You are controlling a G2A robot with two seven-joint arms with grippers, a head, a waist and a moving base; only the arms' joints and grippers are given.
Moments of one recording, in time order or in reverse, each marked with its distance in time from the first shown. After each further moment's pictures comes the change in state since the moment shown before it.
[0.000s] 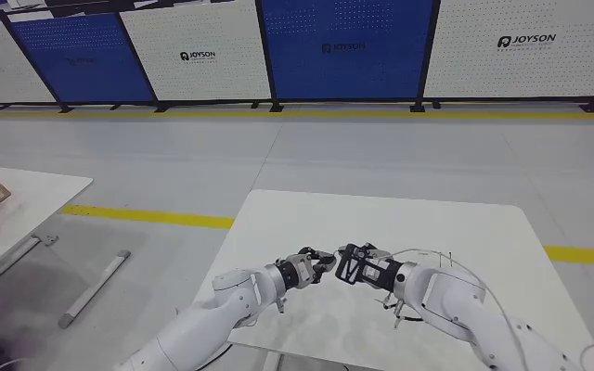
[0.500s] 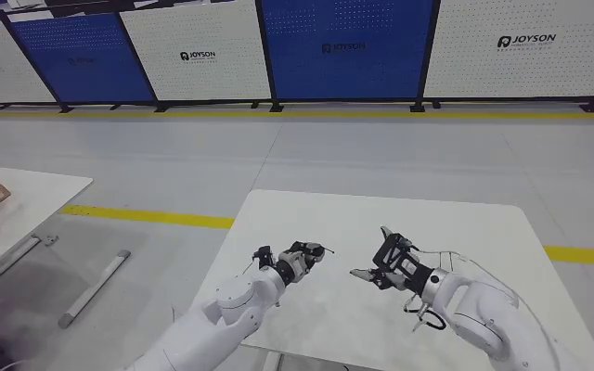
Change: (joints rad) left arm 0.025 -0.011 0.052 0.023 0.482 -0.254 0.092; right arm -0.220 0.055 0.241 0.009 0.256 -0.008 -0.081
